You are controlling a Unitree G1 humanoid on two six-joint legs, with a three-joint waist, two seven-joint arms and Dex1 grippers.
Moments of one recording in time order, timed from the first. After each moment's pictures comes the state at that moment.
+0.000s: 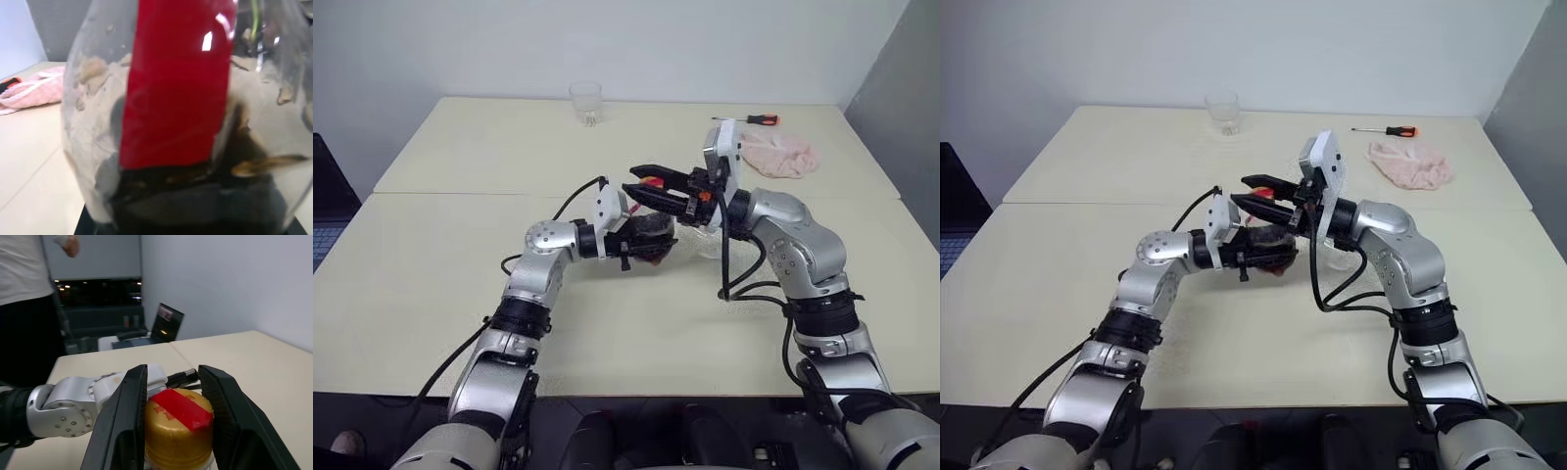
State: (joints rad) left arm -0.66 0.33 -0.11 0.33 -0.30 0.06 -1.21; right arm -0.78 -0.28 0.10 -0.04 0.53 0.51 0.94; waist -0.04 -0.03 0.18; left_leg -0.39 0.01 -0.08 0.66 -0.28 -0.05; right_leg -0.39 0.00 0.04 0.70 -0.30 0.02
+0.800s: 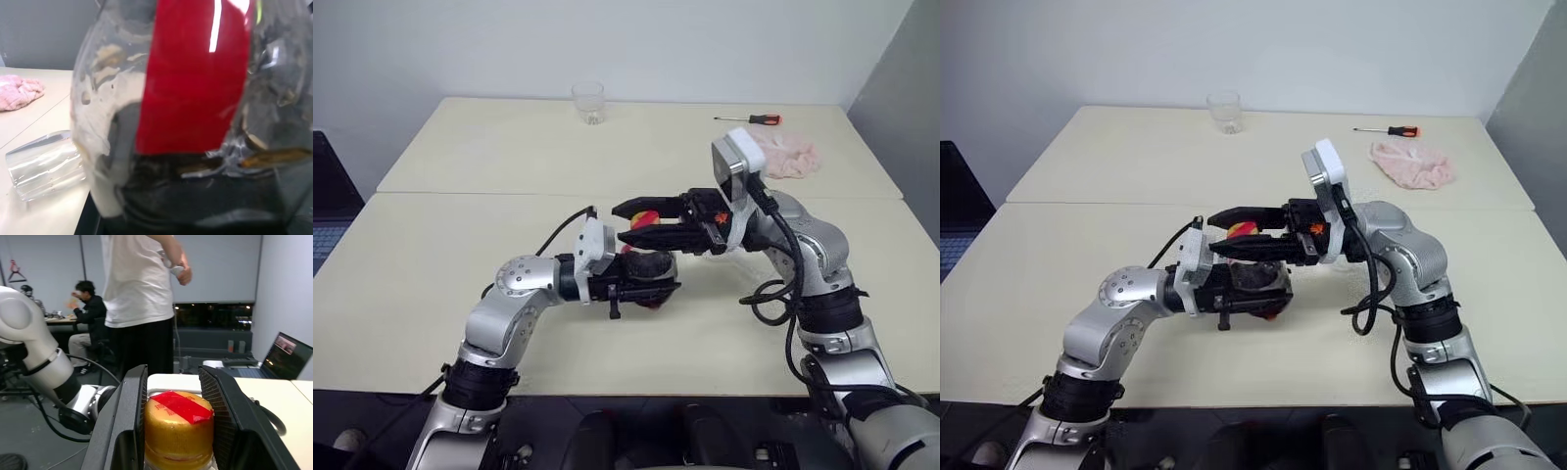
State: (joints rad) left arm -0.39 0.45 -0.11 -0.25 -0.47 0.37 -1.15; right arm -0.80 -0.30 0.13 -0.08 0.72 0.56 1.26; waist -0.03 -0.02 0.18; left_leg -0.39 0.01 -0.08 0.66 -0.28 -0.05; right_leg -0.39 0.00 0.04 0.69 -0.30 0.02
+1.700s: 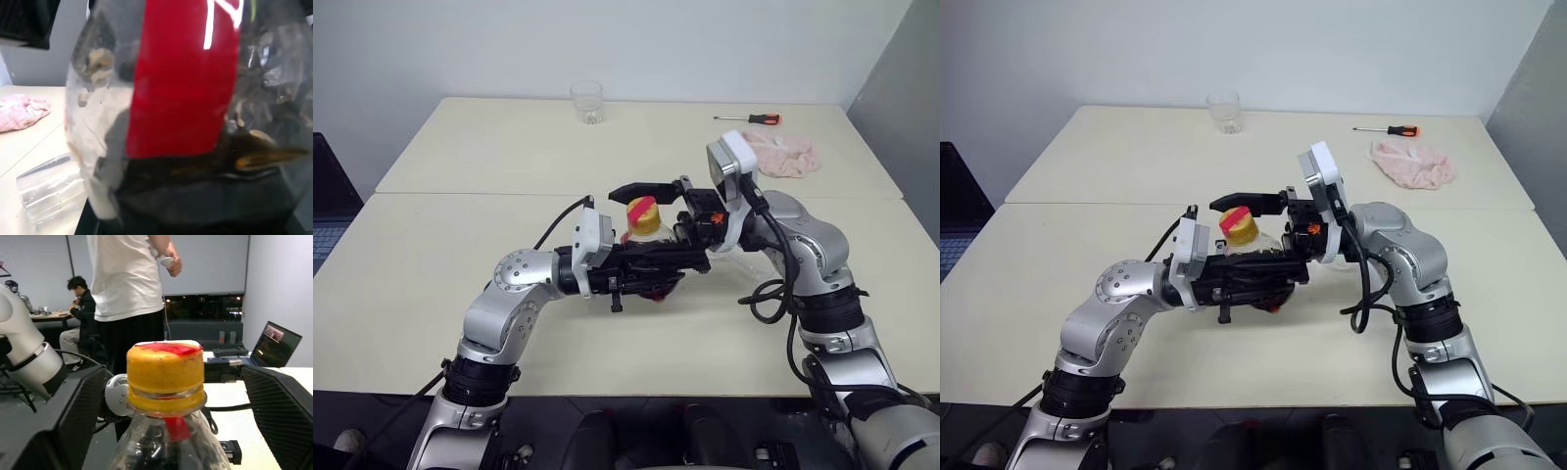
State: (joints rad) left arm -0.42 0.44 -0.10 -0.26 -0.50 0.37 -1.11; right arm -0.80 -0.31 0.13 -0.06 0.69 0.58 1.21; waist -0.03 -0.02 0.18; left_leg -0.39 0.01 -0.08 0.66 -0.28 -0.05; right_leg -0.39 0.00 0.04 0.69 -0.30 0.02
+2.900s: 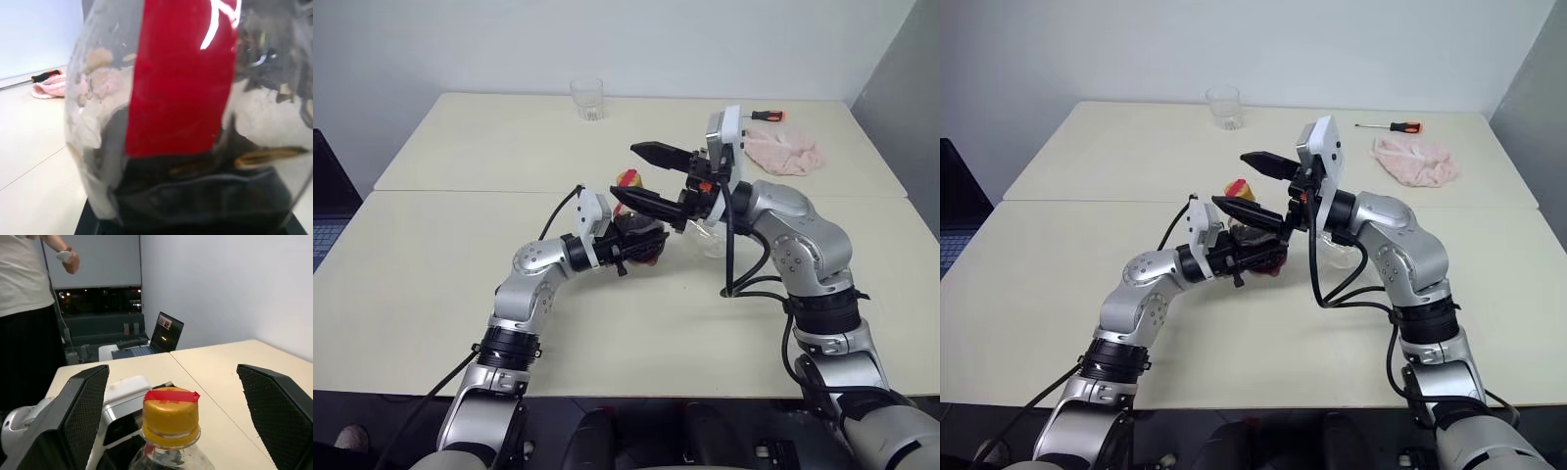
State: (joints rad) left arm -0.55 0.33 -0.07 0.17 -0.39 0.16 -1.02; right arm -0.80 -0.26 0.08 -0.09 0.53 0.54 0.82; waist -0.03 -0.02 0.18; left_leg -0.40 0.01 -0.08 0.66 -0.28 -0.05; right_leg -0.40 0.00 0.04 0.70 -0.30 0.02
